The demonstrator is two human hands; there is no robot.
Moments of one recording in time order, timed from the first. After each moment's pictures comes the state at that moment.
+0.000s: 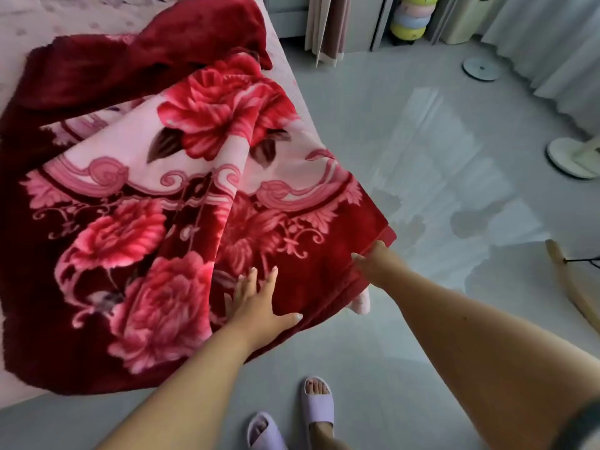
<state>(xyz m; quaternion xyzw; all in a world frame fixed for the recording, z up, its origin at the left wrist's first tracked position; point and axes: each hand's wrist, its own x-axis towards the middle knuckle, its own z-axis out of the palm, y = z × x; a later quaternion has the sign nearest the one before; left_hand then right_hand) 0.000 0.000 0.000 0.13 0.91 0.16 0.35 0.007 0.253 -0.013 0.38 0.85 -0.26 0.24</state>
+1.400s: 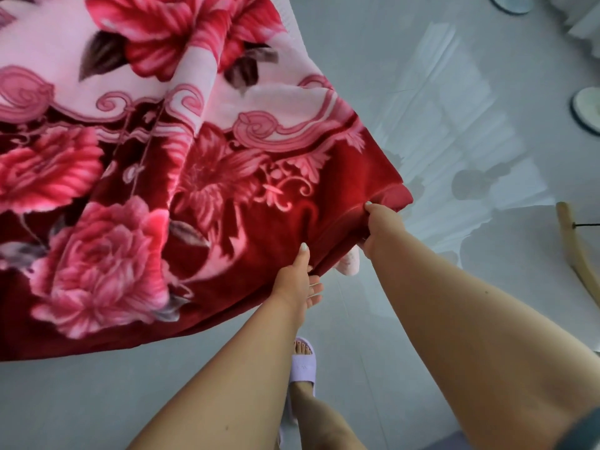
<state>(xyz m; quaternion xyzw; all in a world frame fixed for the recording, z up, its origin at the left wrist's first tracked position) 0.045 0.115 -0.081 -0.34 0.56 0.61 0.44 0.004 0.272 -0.066 0.64 0.44 -0.63 0.05</state>
